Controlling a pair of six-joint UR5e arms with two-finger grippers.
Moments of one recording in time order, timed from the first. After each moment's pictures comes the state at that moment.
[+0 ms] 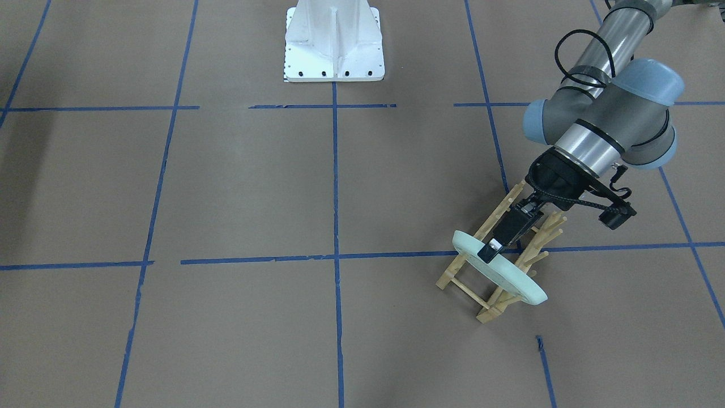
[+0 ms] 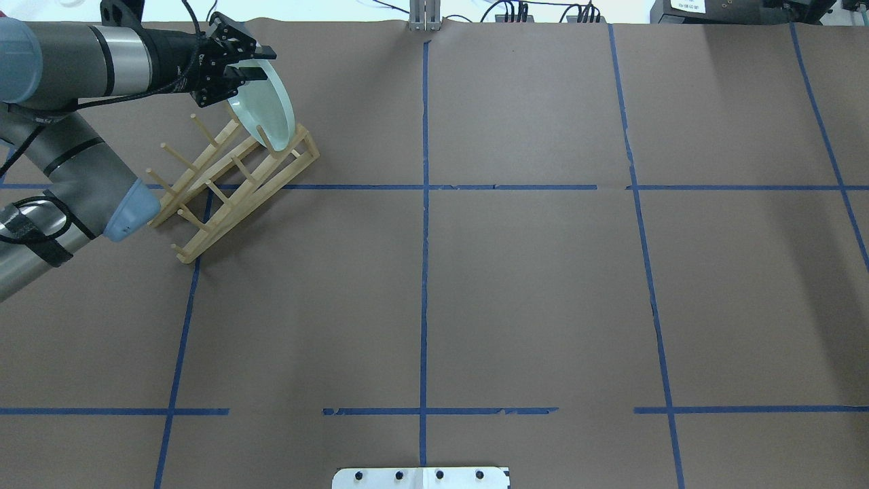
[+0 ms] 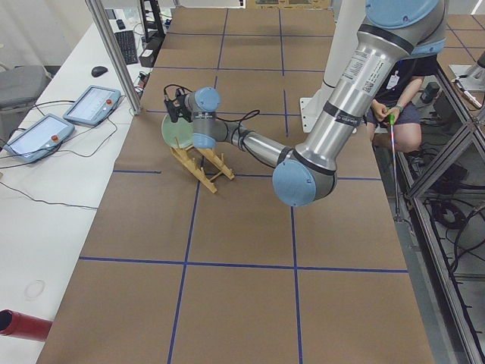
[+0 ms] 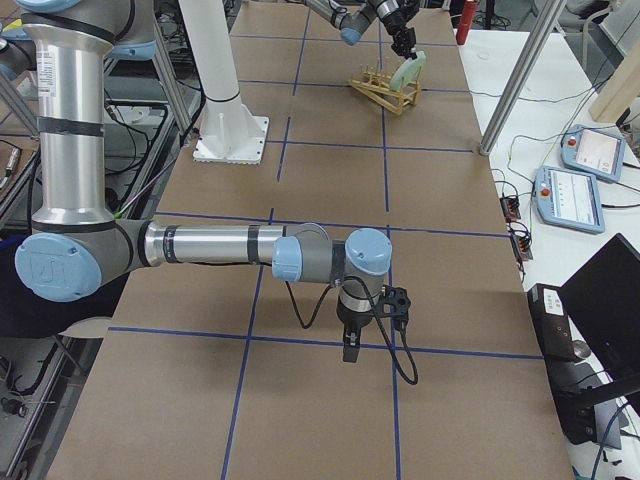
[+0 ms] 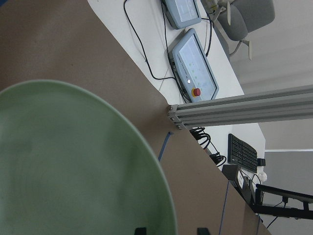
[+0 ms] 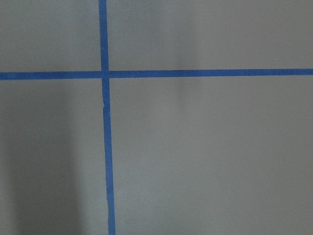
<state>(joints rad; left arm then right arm) -0.94 -2.07 -1.40 -2.81 -1.94 -1.93 1.54 -1.63 1.67 -1.64 2.19 0.06</state>
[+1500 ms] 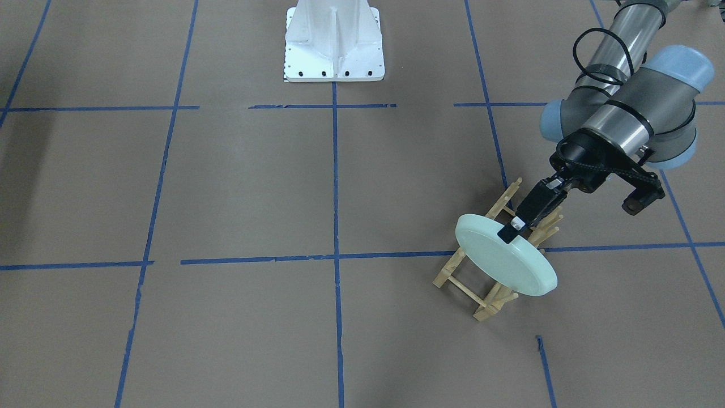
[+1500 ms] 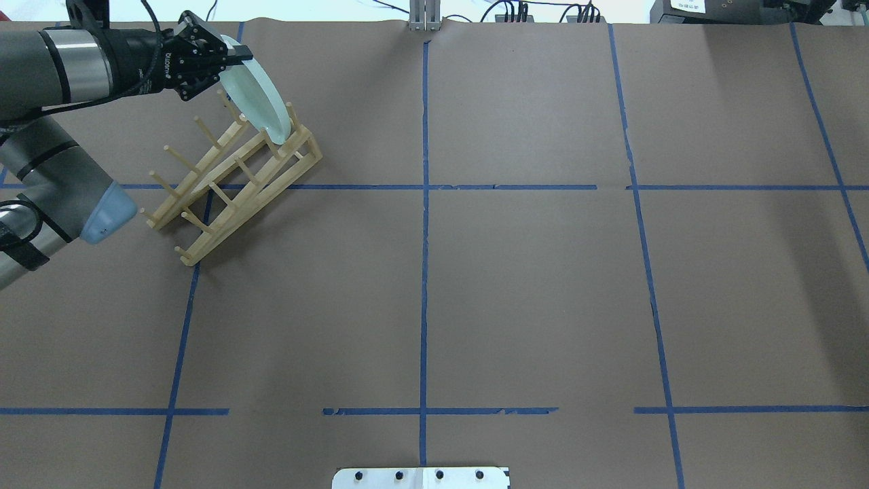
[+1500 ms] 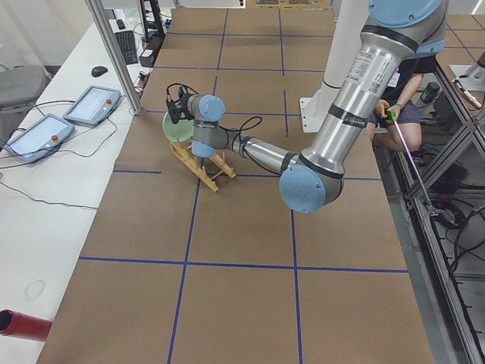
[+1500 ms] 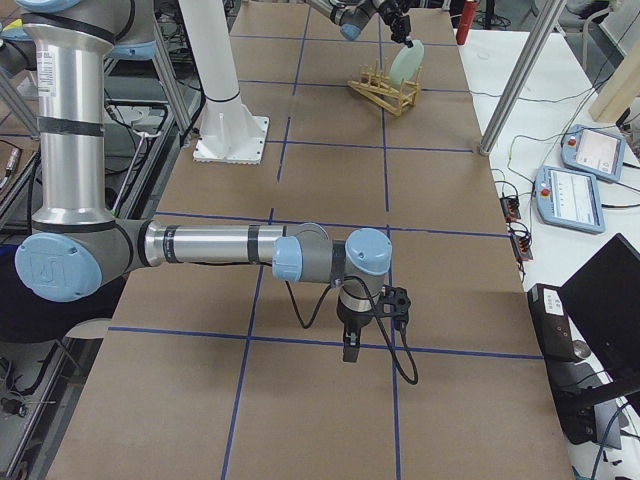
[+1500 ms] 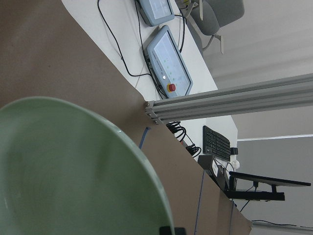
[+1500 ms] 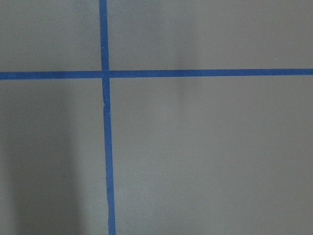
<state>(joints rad) -0.99 -2.02 -1.42 -3.04 -1.94 -1.96 1.54 -1.63 1.67 -1.64 2.19 0.06</state>
